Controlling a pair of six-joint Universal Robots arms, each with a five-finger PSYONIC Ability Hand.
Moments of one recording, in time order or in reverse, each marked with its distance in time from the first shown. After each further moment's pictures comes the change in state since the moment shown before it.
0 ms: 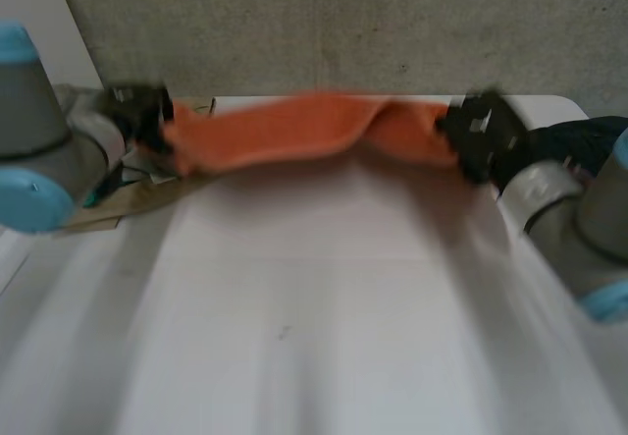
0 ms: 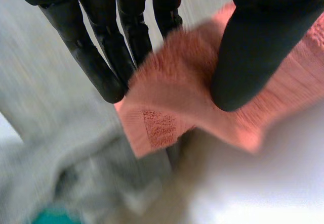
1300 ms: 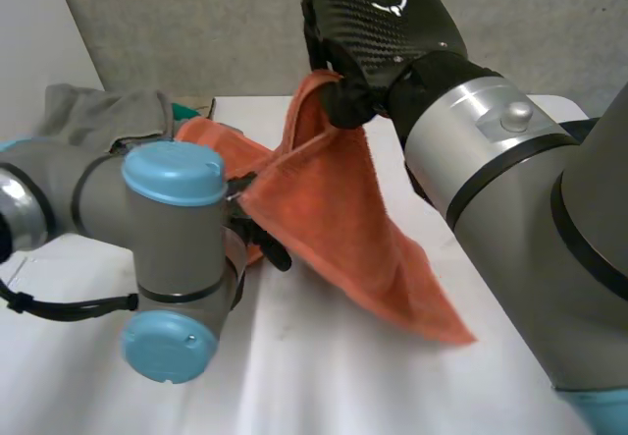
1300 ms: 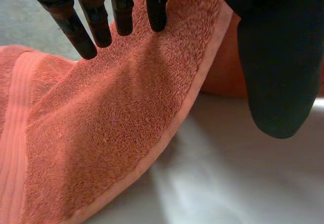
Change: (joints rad) left arm -0.466 0.043 -0.277 0.105 -0.390 -0.427; right arm 0.511 -0.208 -0.424 0.475 0.373 0.537; left_hand -0.608 -0.639 -0.646 -0.655 -0.637; right_hand 0.000 0.000 0.000 0.000 0.000
